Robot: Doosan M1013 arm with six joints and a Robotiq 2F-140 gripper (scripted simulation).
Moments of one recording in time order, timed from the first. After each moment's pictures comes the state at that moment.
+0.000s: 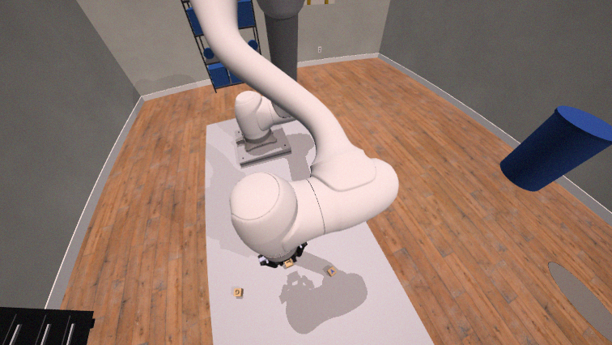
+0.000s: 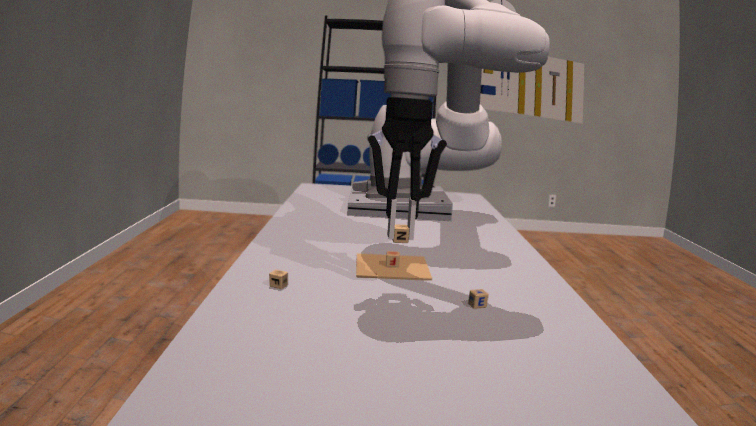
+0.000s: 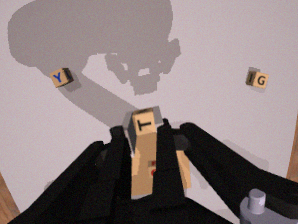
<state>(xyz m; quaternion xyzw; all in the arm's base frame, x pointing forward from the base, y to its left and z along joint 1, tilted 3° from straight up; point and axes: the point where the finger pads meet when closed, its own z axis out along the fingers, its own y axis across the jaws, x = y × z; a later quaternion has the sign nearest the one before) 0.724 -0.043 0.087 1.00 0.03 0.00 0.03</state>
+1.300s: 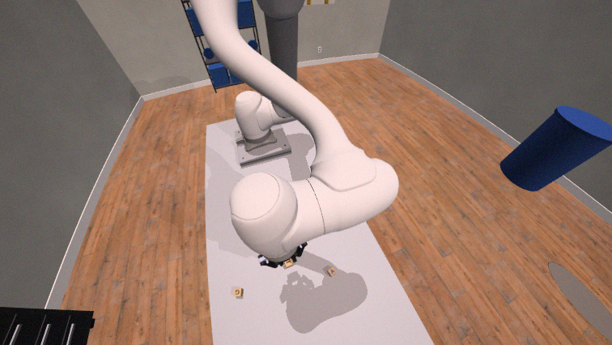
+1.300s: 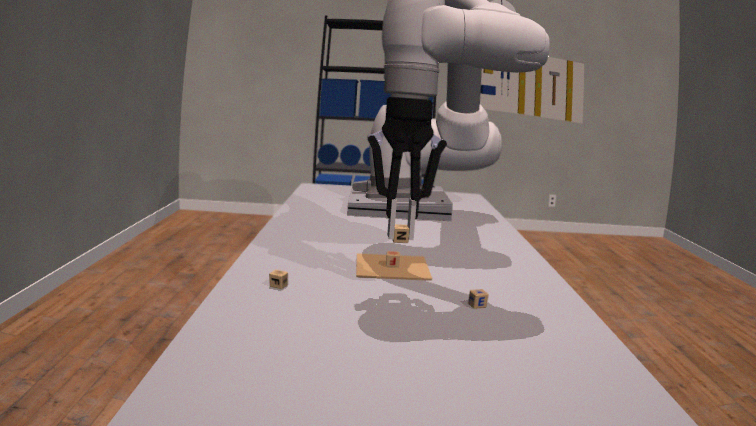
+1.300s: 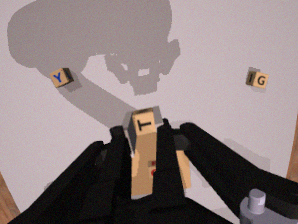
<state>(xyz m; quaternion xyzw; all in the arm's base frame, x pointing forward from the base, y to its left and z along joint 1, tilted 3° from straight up) 0.724 -0.043 0.087 1.00 0.03 0.00 0.03</state>
